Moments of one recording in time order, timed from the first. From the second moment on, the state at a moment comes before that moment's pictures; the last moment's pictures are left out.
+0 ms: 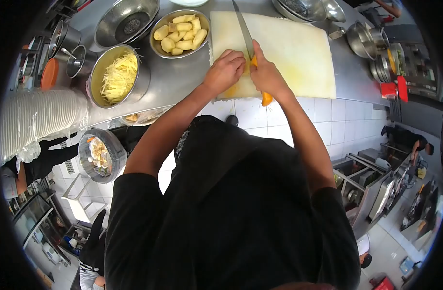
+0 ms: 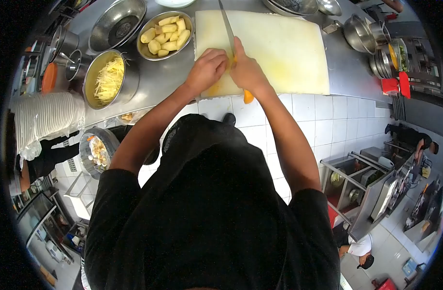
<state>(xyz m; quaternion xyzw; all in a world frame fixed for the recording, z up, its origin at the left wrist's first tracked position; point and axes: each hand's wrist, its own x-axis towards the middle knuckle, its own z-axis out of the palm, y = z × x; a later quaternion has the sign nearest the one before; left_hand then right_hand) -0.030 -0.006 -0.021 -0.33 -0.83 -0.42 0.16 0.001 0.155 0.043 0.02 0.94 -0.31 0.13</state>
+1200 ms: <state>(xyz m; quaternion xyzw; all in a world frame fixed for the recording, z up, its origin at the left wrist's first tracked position) -0.083 0.007 -0.027 -0.27 -0.88 -0.36 0.17 0.024 0.157 0.034 0.00 0.95 -0.30 0.09</state>
